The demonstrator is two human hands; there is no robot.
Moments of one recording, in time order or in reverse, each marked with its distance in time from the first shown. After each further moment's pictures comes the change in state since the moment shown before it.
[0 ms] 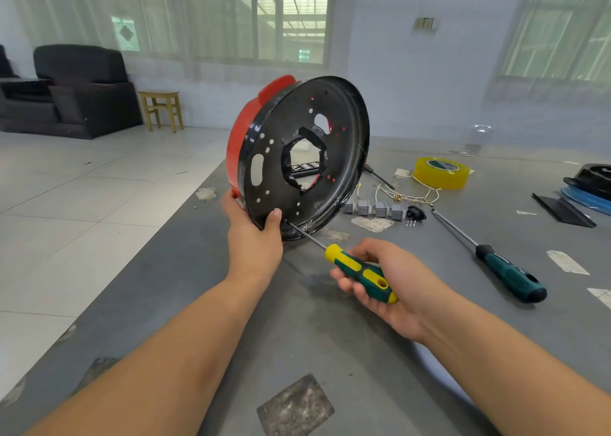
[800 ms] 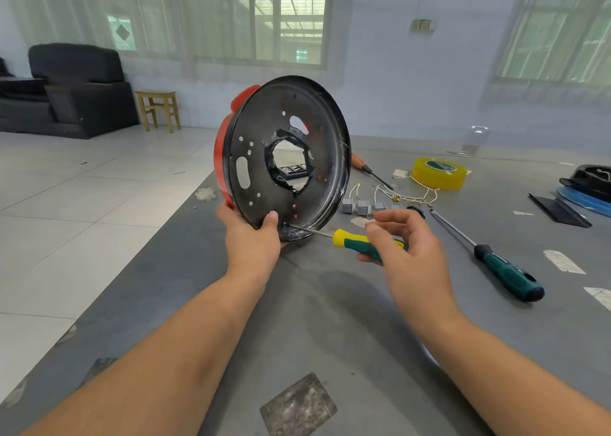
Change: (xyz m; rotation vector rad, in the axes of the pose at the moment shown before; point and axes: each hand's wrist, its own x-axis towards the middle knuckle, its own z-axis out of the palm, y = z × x) left_hand 0.009 -0.010 0.003 -0.174 0.062 -0.149; right_hand 0.008 0.011 -0.011 -0.255 0.233 -0.809
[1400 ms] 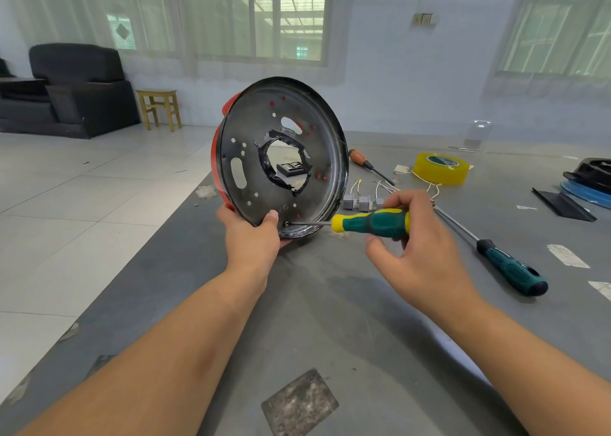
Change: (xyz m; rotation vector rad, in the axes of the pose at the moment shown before) left_hand 0.006 -0.006 0.001 -0.099 0.016 -0.084; right_hand 0.007 -0.006 -0.021 -0.612 -0.116 -0.449
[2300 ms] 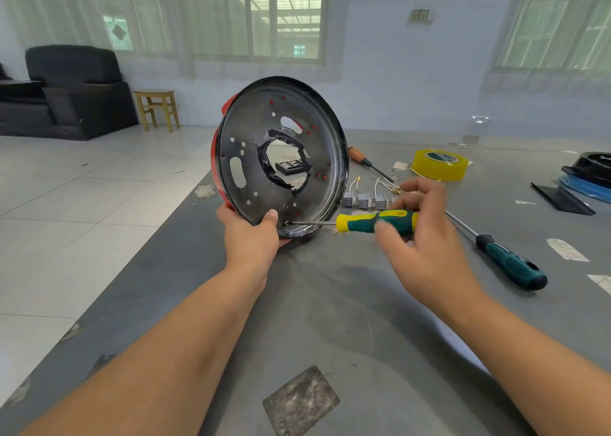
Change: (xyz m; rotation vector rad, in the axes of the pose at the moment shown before) left_hand -0.006 0.005 0.000 -0.009 -0.021 0.000; right_hand 0.003 0.009 0.000 0.071 0.025 0.065
